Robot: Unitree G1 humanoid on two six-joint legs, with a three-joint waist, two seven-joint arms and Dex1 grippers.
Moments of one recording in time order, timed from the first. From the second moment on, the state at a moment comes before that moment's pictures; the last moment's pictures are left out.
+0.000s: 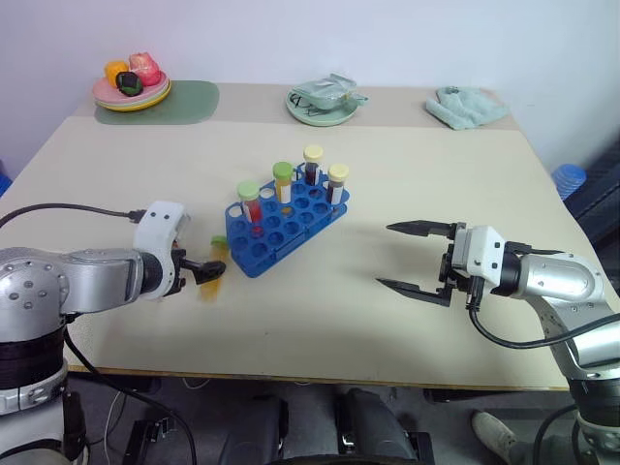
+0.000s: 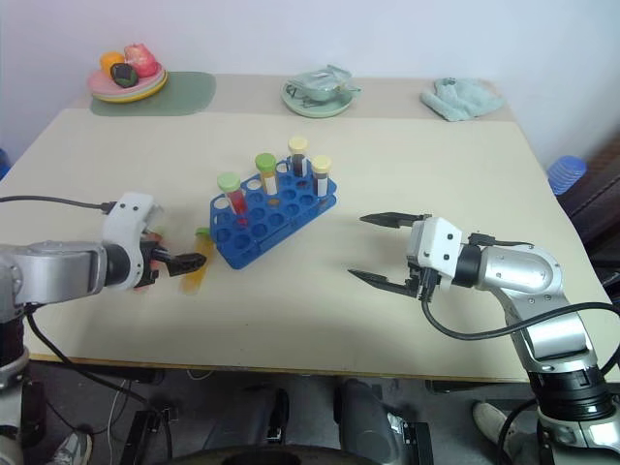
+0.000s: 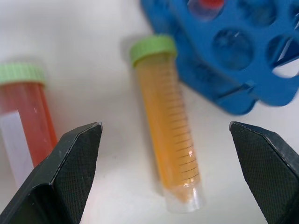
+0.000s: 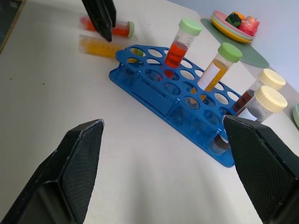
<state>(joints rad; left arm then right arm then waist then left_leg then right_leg) -0.45 0.78 0.25 -0.29 -1.41 1.61 0.44 -0.18 -0.77 -0.07 -0.32 0.37 0.06 1.06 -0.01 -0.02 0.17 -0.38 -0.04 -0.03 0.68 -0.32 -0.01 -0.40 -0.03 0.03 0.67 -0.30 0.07</state>
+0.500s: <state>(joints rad) -0.63 0.65 0.14 -0.05 -1.43 1.61 0.77 -0.16 -0.76 -0.07 -0.33 0.38 0.08 1.03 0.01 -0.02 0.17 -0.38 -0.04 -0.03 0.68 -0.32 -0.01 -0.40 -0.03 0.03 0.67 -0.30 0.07</state>
